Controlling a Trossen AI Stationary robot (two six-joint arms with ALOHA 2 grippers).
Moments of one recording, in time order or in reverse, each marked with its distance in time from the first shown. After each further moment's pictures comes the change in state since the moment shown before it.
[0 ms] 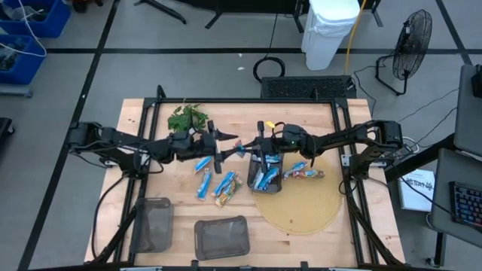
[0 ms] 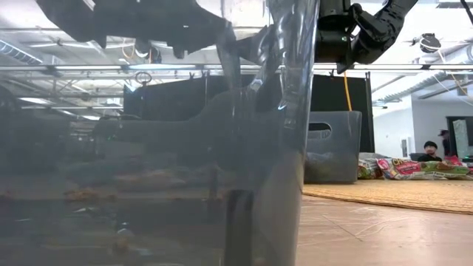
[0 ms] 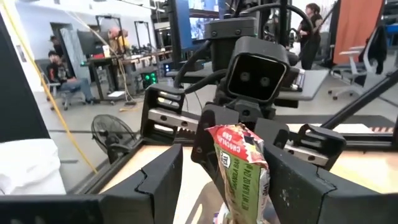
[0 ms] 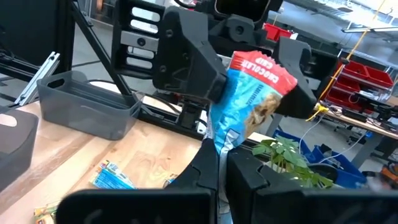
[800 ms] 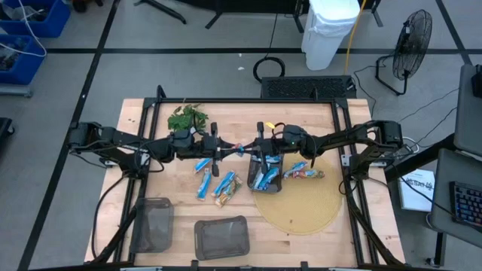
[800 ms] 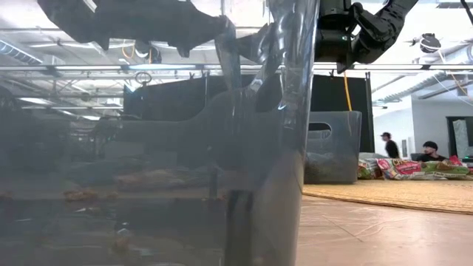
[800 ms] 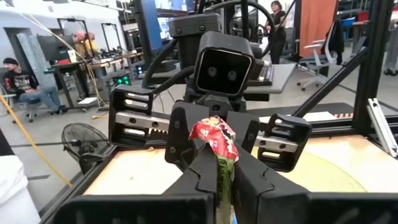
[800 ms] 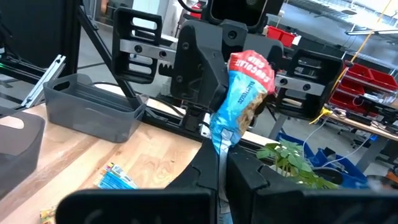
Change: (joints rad) left arm 0.006 0.000 0.000 -0.017 0.145 0.042; right arm 0.001 0.000 0.000 0.005 -0.003 0.001
